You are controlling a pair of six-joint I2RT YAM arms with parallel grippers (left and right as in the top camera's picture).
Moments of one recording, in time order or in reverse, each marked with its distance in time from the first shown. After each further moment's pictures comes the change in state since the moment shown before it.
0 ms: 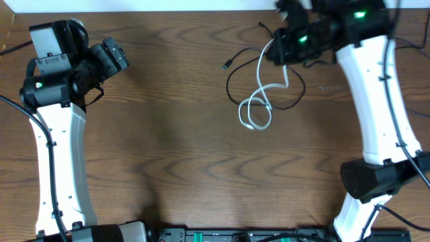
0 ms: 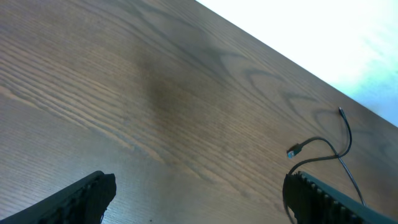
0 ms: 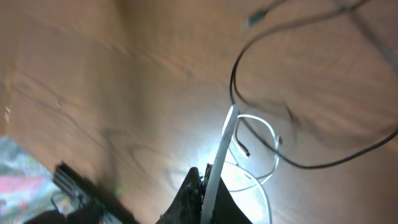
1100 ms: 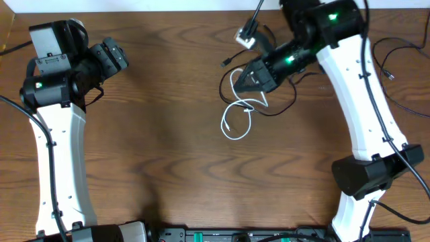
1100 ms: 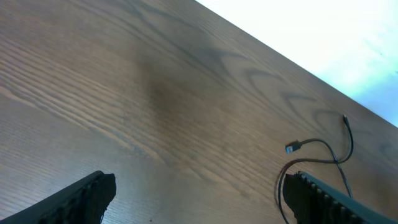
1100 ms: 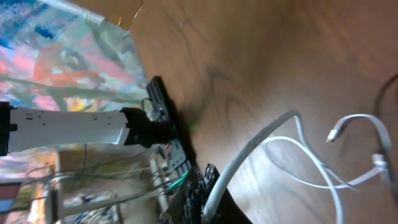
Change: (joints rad) left arm 0.000 0.000 0.000 0.000 0.000 0.000; right arm 0.040 0.038 0.066 -0.232 -0.491 -0.461
